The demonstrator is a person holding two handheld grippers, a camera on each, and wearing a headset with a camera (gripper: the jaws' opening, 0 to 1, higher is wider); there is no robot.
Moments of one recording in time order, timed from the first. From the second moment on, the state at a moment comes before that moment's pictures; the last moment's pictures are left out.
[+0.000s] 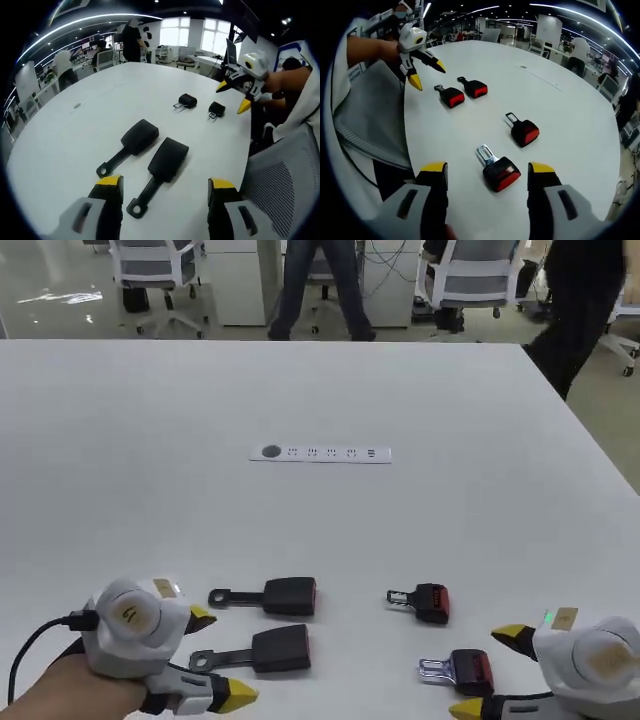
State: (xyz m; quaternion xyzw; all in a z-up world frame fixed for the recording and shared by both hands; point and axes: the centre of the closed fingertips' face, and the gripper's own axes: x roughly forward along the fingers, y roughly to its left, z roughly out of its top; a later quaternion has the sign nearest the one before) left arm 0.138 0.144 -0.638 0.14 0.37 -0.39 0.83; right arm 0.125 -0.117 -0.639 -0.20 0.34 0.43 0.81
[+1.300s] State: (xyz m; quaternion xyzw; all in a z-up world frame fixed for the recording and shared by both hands) left arm 0.155 0.098 -0.692 0.26 0.40 -0.52 0.71; right arm 0.142 -0.132 -0.696 -0.31 0.40 0.50 0.71
